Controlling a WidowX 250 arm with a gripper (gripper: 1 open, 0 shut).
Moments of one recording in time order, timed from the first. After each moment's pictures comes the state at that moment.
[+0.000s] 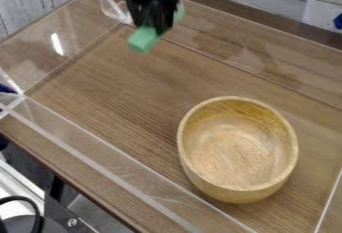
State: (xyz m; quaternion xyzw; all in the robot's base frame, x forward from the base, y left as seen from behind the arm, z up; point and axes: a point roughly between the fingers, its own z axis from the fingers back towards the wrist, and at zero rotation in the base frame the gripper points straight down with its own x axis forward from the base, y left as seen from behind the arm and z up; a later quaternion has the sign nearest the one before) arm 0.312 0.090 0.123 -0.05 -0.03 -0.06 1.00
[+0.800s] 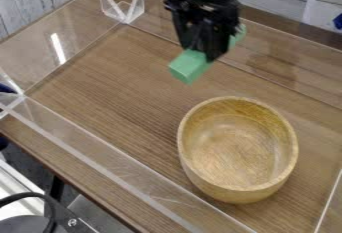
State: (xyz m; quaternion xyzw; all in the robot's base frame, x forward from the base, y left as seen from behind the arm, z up) arm 0.262 -0.022 0.138 -0.07 -0.01 -0.16 0.98
